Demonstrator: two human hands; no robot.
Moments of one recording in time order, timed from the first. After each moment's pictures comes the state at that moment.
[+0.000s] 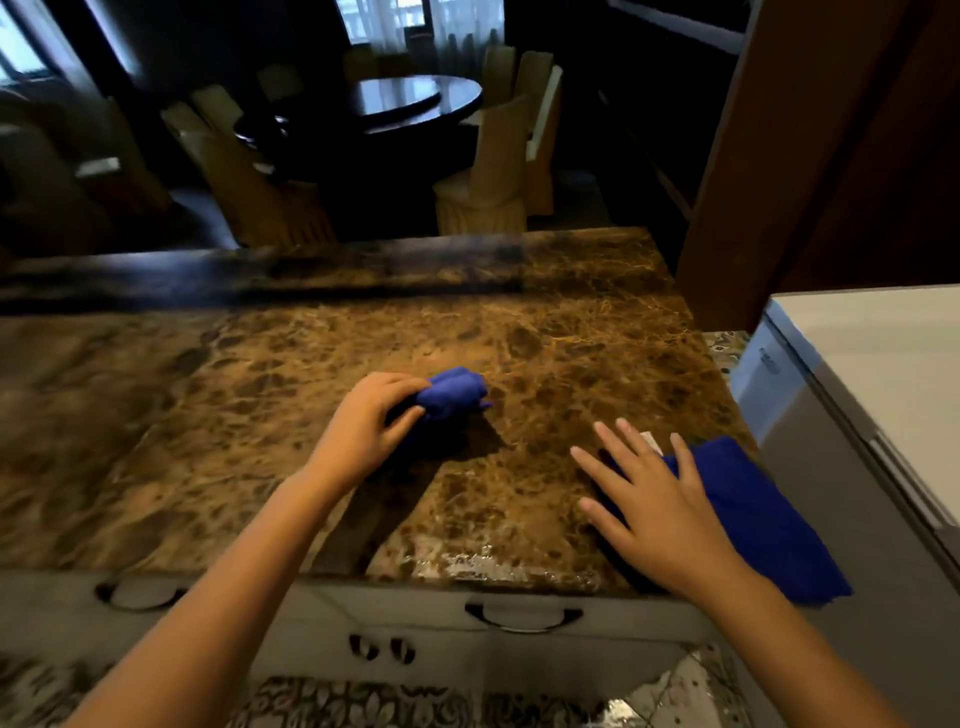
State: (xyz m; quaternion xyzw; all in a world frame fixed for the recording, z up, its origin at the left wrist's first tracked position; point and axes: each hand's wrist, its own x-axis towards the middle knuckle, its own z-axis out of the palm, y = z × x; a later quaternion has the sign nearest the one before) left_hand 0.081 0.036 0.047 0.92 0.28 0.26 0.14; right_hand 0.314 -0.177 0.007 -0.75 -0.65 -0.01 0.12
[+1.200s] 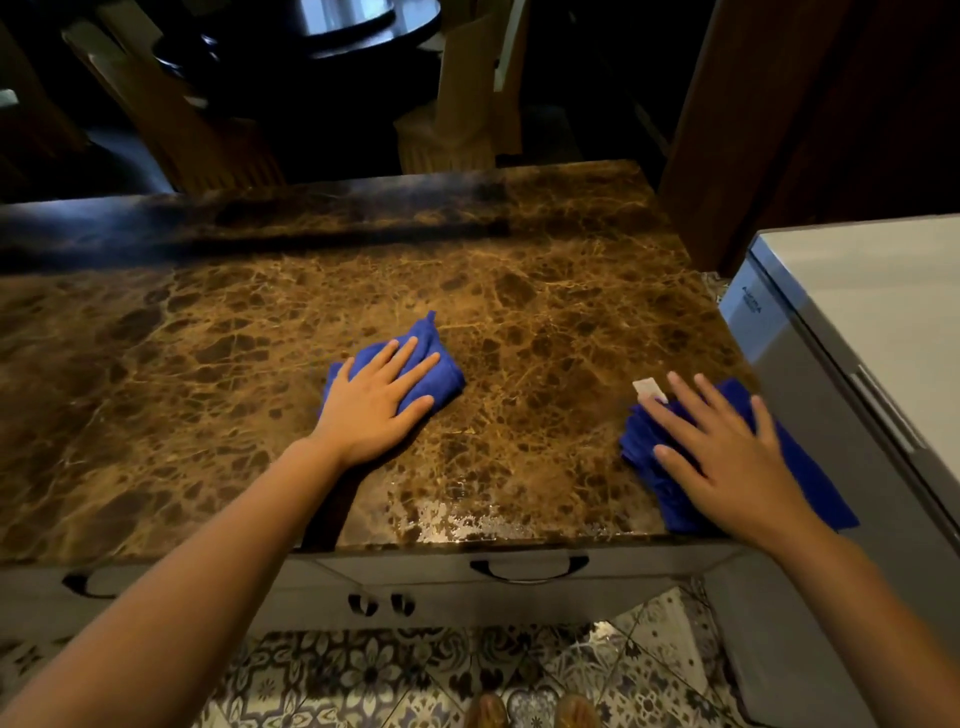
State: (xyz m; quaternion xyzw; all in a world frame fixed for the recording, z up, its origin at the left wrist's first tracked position) left_hand 0.078 0.064 -0.016 0.94 0.32 0.03 0.06; right_hand 0.346 -0.204 -0.003 -0.81 -0.57 0.03 0.11
